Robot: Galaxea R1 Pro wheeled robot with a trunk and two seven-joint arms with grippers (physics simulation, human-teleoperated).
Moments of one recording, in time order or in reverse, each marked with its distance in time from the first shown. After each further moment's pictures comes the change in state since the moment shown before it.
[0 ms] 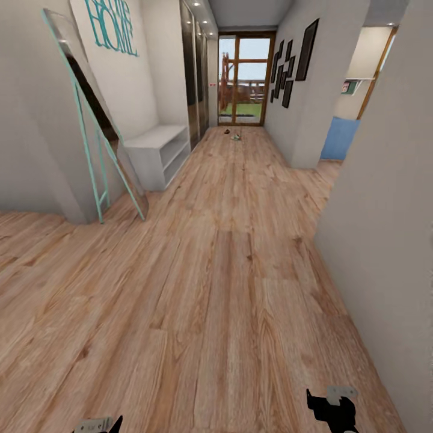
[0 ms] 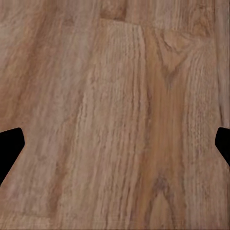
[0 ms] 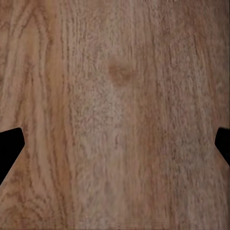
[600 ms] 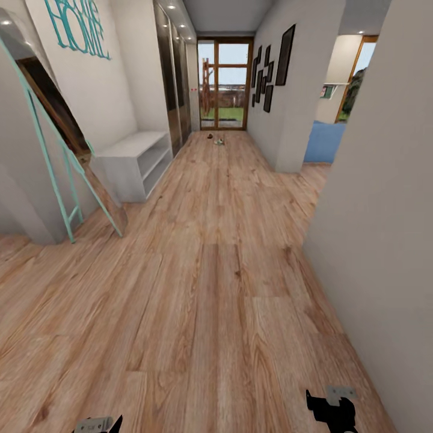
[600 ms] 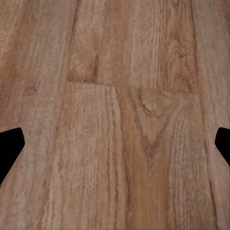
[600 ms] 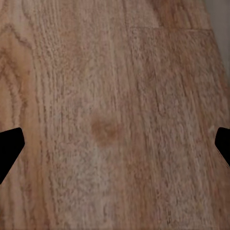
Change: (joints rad) left arm 0.000 0.000 0.000 0.000 0.000 0.000 0.000; right arm 0.002 0.002 0.000 0.000 0.001 0.000 0.000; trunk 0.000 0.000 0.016
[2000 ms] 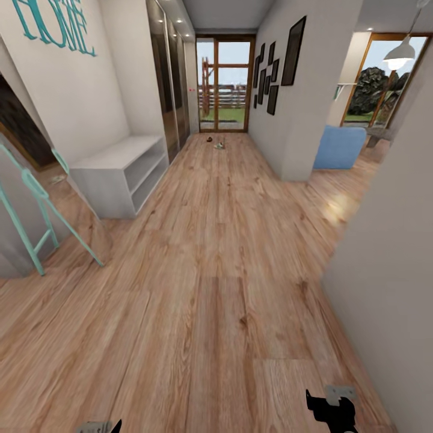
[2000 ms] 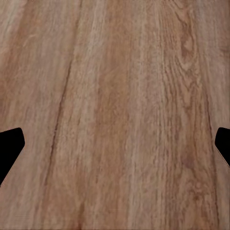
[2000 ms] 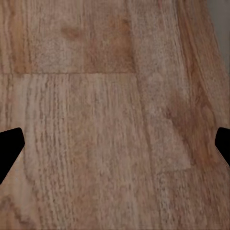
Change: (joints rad) left arm 0.000 0.000 0.001 0.020 -0.001 0.000 0.001; right arm 0.000 -0.001 0.001 0.000 0.004 -0.002 0.003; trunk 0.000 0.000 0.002
